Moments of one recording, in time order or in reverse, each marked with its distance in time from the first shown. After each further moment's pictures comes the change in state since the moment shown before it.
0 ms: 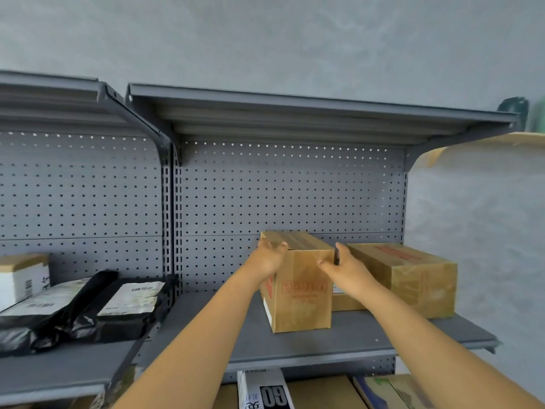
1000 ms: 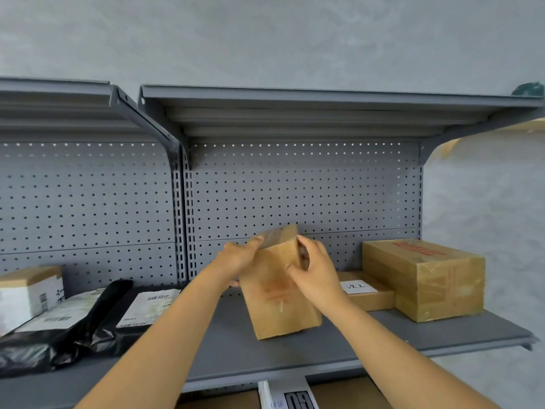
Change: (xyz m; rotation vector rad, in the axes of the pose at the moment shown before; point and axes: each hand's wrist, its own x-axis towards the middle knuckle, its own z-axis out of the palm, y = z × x) left_hand 0.011 -0.034 -0.081 -0.040 0.131 -0.160; right_hand 0.008 -0.042 0.090 0.220 0.182 -0.313
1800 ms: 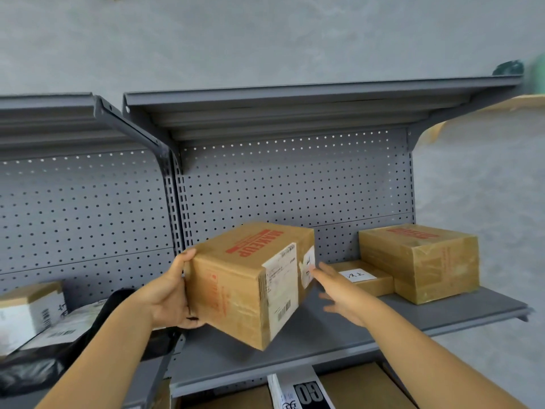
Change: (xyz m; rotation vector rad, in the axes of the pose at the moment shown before) left_hand -0.010 -0.074 -0.087 -0.539 -0.348 -0.261; right_hand -0.014 0.041 -0.021 0.354 -0.291 0.590
